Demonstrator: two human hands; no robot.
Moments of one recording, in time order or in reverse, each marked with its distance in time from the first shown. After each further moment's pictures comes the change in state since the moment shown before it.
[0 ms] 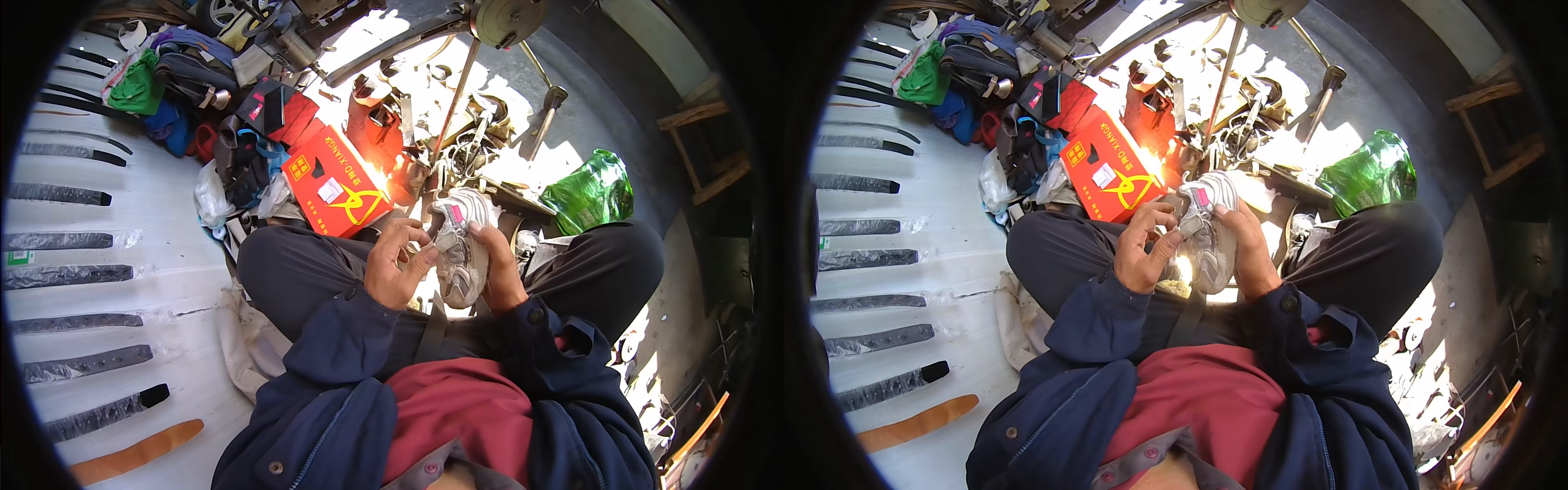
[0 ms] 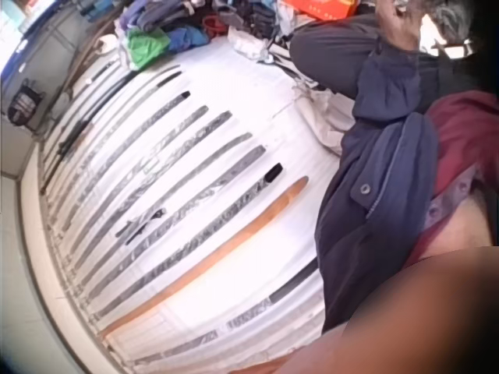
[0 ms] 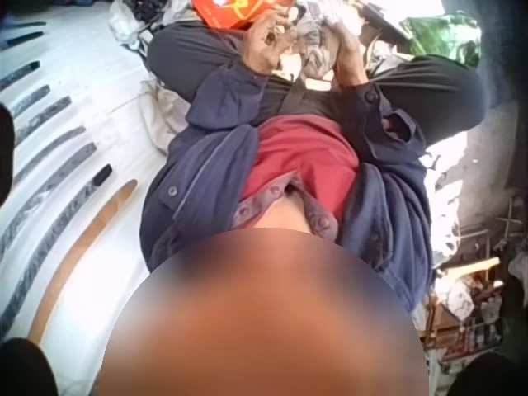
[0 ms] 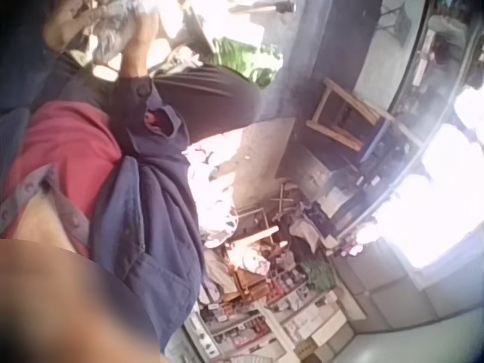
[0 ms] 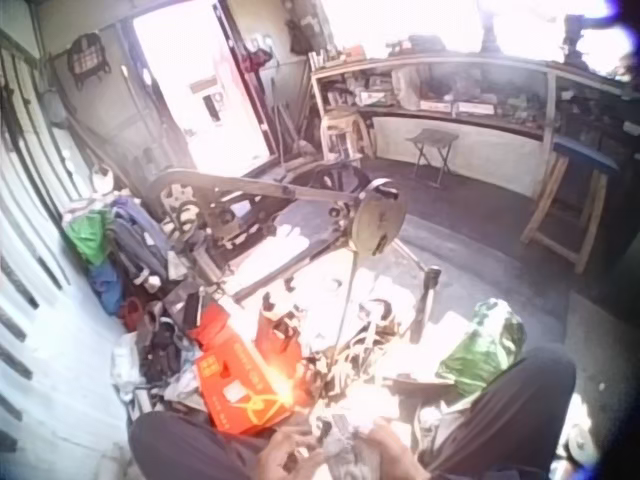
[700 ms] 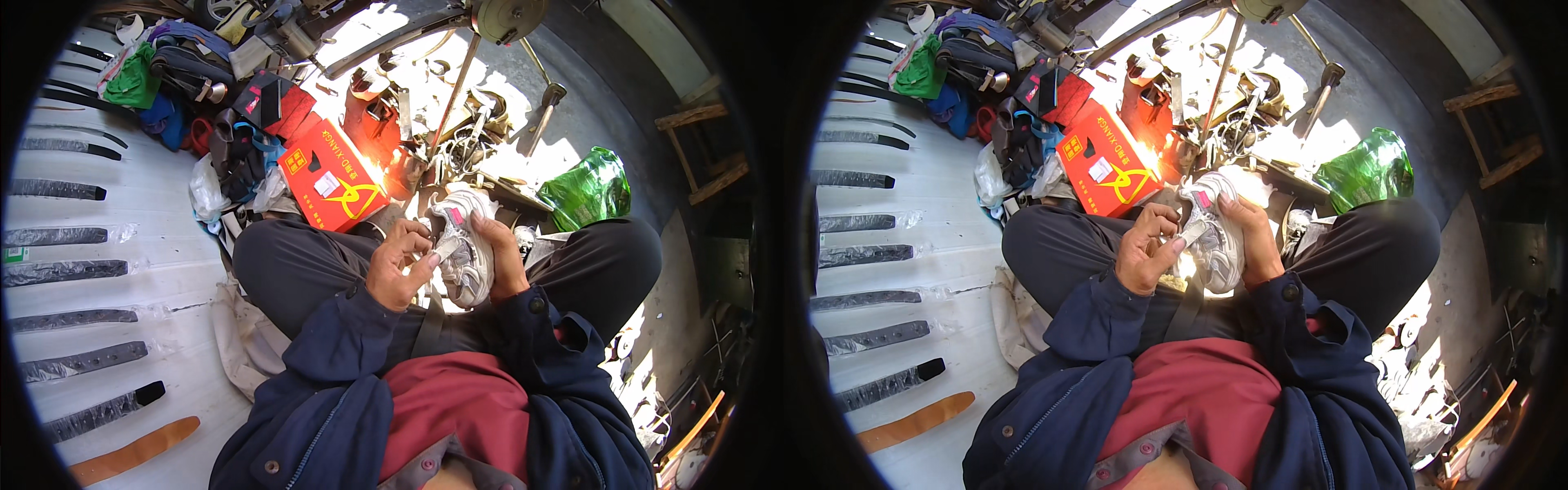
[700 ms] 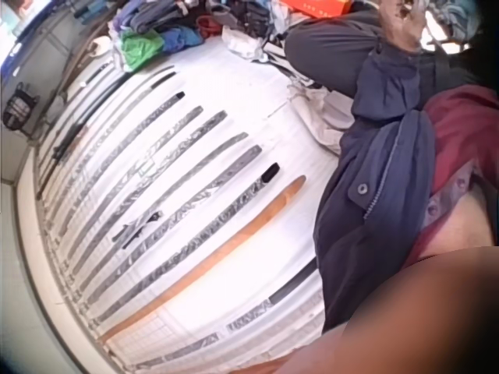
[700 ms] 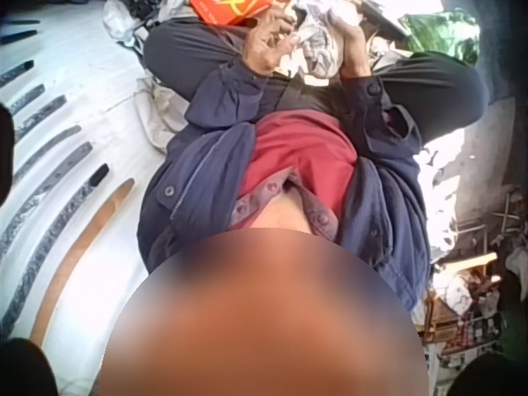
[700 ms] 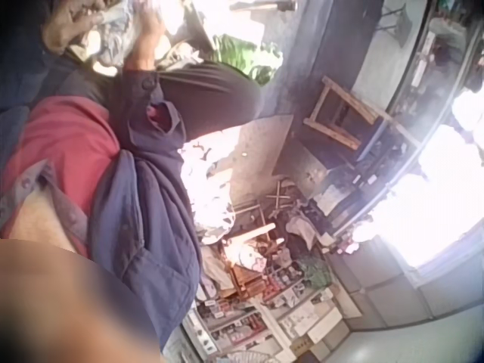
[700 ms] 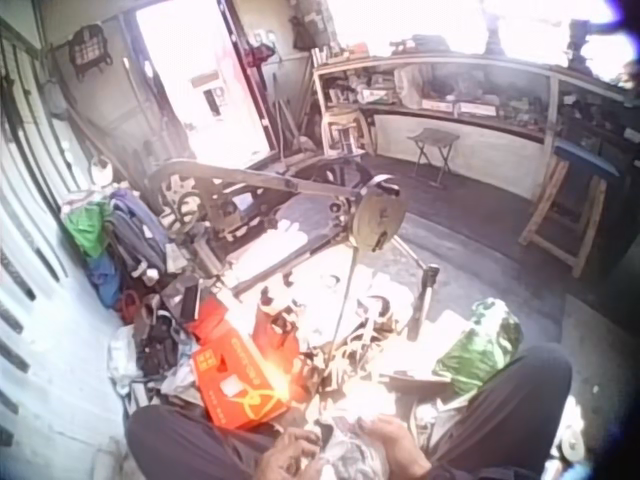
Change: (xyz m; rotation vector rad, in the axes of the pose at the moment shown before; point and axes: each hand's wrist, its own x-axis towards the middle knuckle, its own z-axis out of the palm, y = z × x) left_hand -0.015 -0.014 0.008 -0.337 -0.091 -0.083; right_hand 0.005 -0.002 -0.013 0.062 0.042 0.064
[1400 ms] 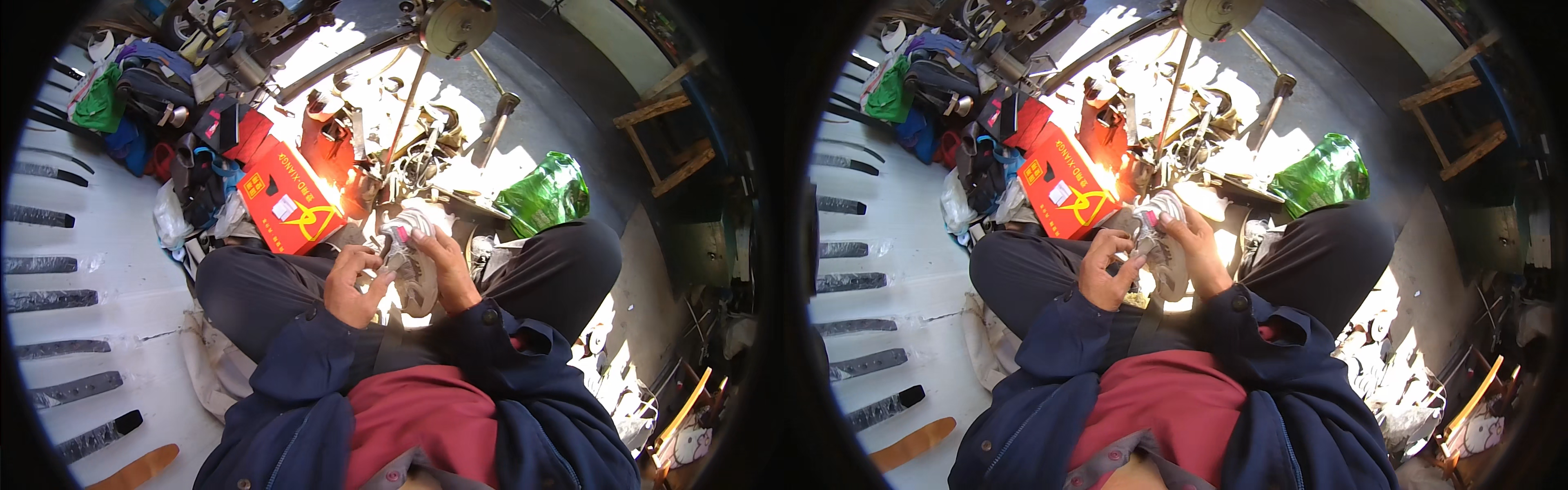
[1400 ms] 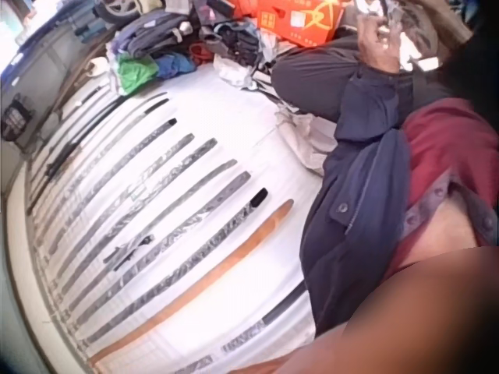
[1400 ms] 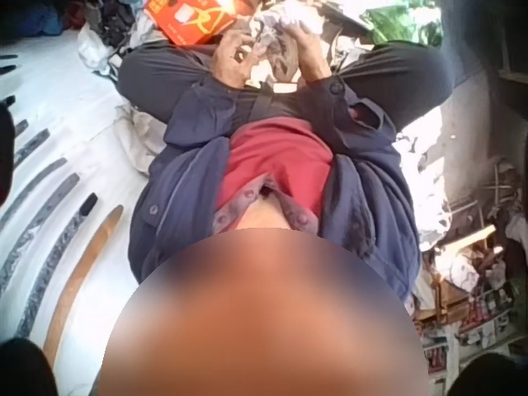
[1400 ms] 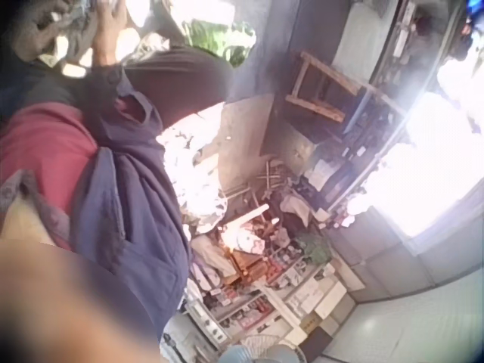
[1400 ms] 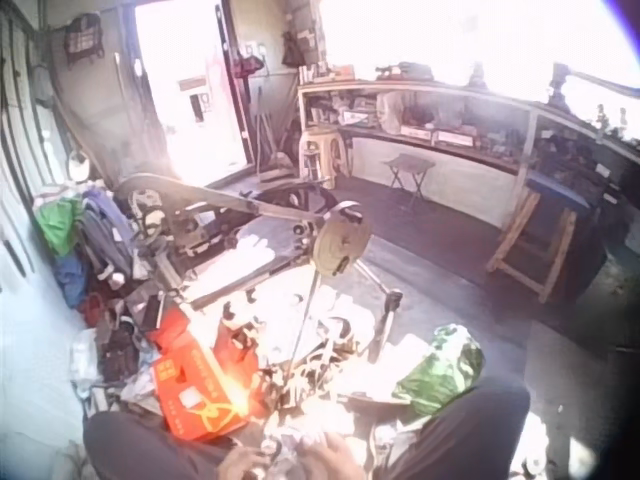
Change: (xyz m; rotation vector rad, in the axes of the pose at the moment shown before) left_hand -0.001 0.002 0.005 0.429 0.062 0.042; right_hand 0.002 0.009 0.000 -0.213 0.055 -0.132
